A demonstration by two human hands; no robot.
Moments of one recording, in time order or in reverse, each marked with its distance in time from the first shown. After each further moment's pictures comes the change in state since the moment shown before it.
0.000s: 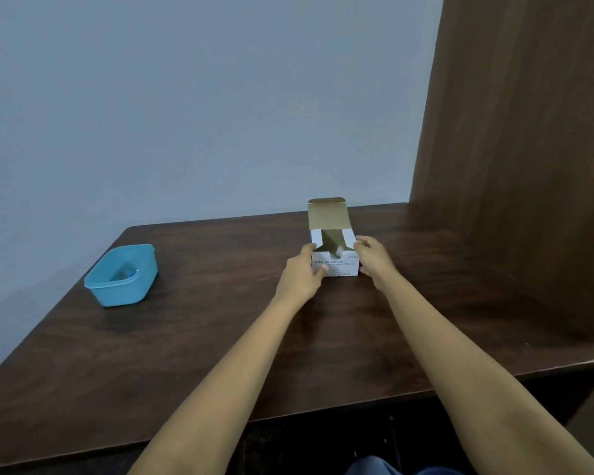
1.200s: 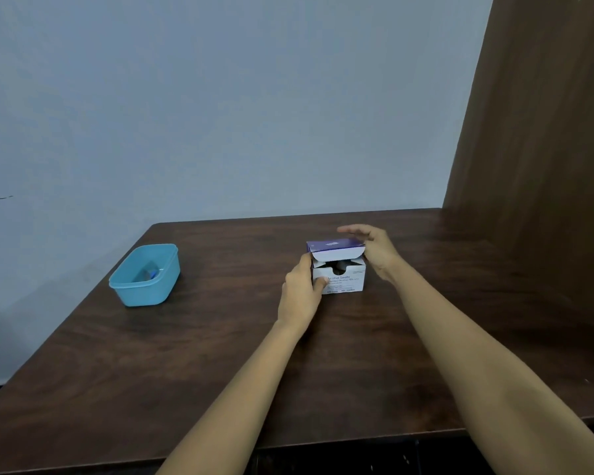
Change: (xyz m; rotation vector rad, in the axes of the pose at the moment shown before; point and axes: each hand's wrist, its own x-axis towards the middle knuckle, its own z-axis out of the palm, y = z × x) left_hand 0.003 -0.049 -0.002 -0.134 0.255 0.057; right_hand 0.029 -0.025 0.036 0.083 -0.281 -0.251
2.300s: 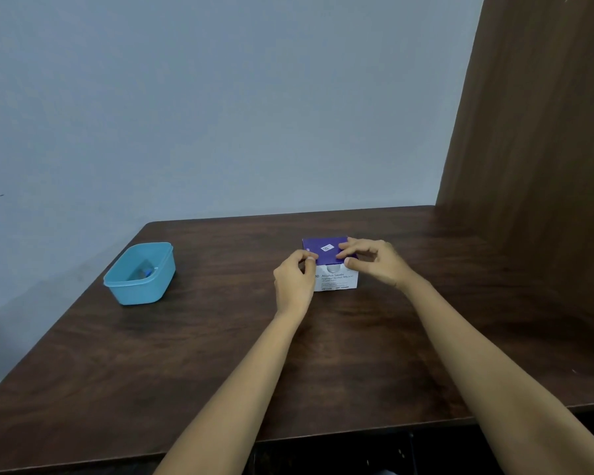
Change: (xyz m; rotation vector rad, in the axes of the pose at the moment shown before) left_hand 0.007 0.011 0.002 -0.138 0.180 -0.118; right_hand -0.028 0.016 -0.031 -0.431 -0.232 -0.276
